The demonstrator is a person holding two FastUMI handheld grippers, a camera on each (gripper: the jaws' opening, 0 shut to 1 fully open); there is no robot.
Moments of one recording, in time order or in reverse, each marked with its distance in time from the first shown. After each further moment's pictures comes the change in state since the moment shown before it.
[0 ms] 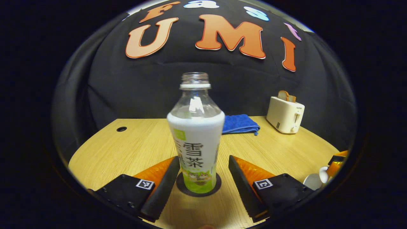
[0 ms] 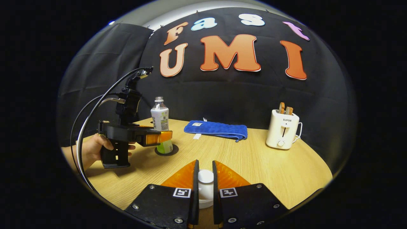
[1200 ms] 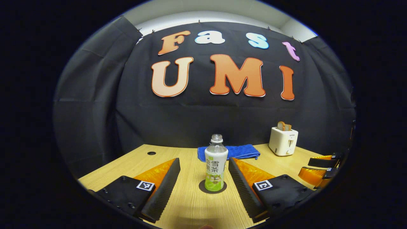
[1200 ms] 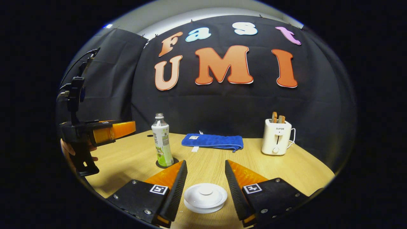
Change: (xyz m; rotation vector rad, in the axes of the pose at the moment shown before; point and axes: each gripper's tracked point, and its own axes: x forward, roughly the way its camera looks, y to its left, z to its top) left arm -0.154 0.025 0.083 -0.023 -0.314 0.137; right arm -0.024 0.004 0.049 0.026 -0.158 -0.091
